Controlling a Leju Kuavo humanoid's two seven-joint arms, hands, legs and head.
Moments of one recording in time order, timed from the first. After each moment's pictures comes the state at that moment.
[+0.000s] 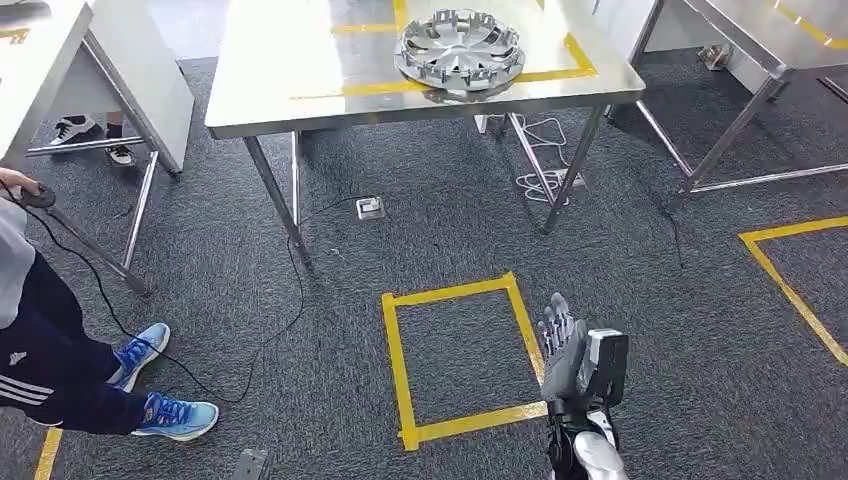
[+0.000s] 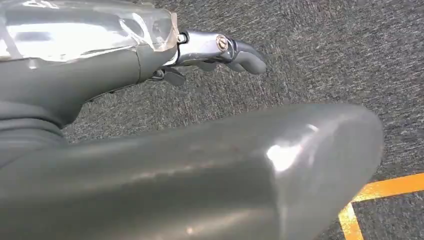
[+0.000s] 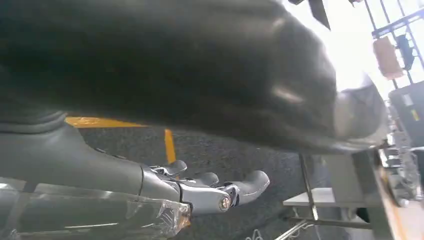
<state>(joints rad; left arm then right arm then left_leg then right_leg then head) -0.04 -0.02 -0.37 -0.22 0.31 0.24 -0.27 -0.04 -0.05 0.12 -1.15 -0.08 -0.09 -0.18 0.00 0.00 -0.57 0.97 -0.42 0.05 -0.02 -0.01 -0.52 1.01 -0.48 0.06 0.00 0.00</state>
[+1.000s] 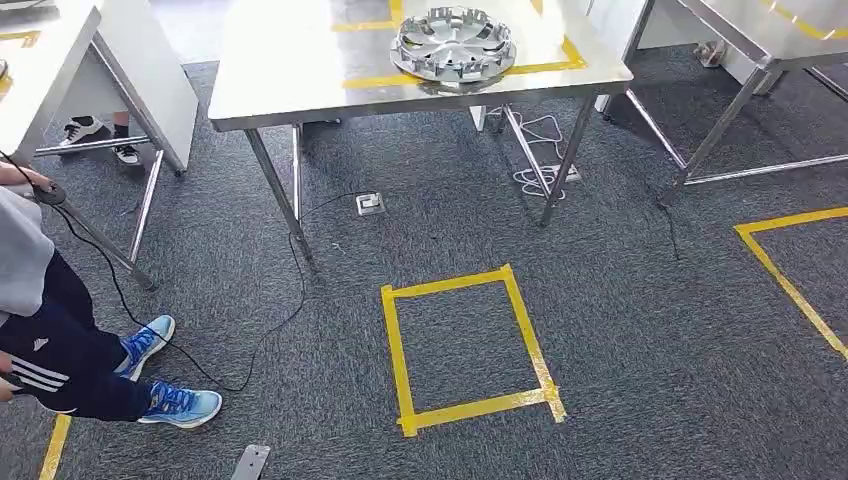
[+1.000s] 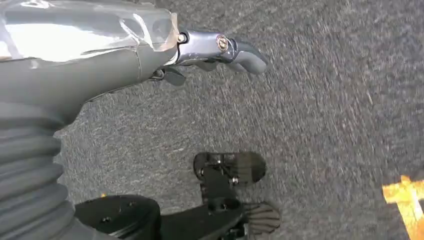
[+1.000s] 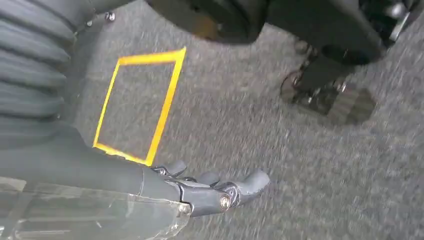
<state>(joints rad) -0.07 0.00 -0.40 -0.23 0.31 0.18 -0.08 -0.05 -0.09 0.32 -0.25 0.16 0.12 0.29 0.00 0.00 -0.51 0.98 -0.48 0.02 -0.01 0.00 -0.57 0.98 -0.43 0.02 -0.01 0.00</state>
